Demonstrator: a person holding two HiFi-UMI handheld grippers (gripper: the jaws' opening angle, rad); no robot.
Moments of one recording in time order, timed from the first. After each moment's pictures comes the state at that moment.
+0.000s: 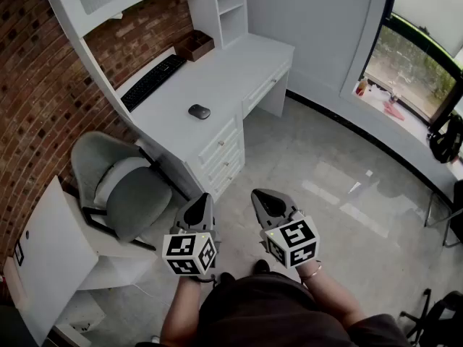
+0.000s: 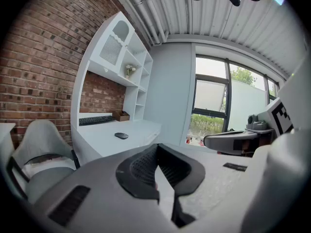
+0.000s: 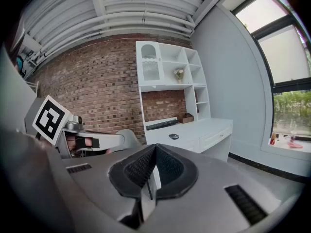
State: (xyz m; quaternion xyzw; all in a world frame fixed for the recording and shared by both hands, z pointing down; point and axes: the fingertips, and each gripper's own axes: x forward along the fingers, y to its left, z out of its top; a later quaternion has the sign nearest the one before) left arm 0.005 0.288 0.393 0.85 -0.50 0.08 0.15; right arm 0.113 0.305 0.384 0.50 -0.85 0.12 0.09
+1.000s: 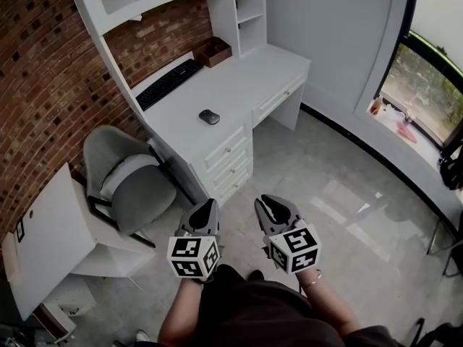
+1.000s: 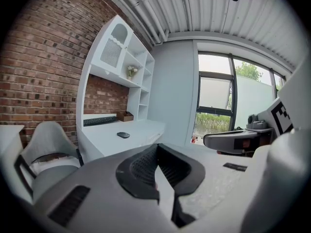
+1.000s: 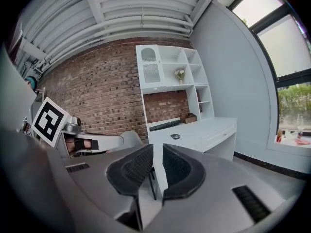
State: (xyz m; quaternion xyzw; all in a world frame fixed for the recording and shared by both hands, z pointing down) left arm 0.036 0.294 0.394 0.83 -0.54 0.08 0.13; right arm 0.147 0.302 0.387 0.47 -0.87 0.13 0.07
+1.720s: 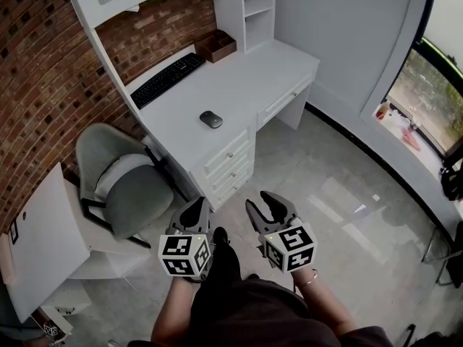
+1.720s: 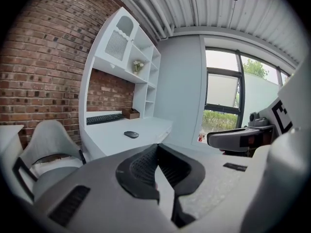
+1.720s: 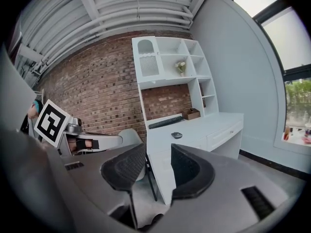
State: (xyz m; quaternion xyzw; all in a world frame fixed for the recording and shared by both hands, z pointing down) left arm -0.001 0.222 0.413 0.81 -0.56 0.10 0.15; right arm 0.120 0.227 0.405 0.45 -0.88 0.15 0.09
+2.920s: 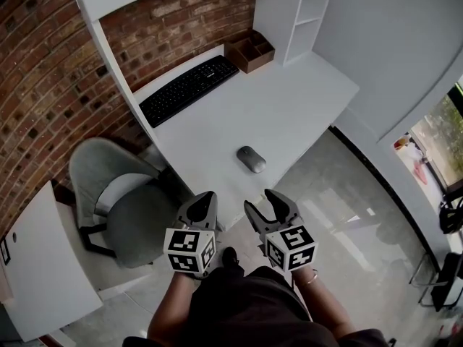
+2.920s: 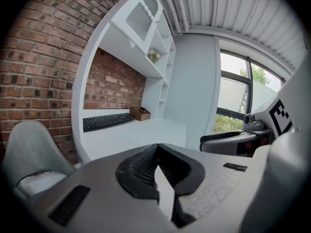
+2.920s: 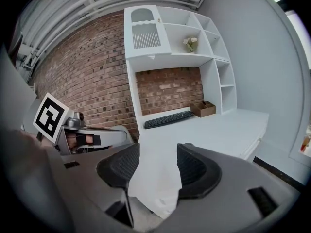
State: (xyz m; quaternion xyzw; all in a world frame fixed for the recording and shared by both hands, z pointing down) left arm -0.134 -0.017 0.437 0.82 -0.53 0.09 0.18; right arm -0.034 -0.011 0.434 0.44 -0.87 0.16 0.14
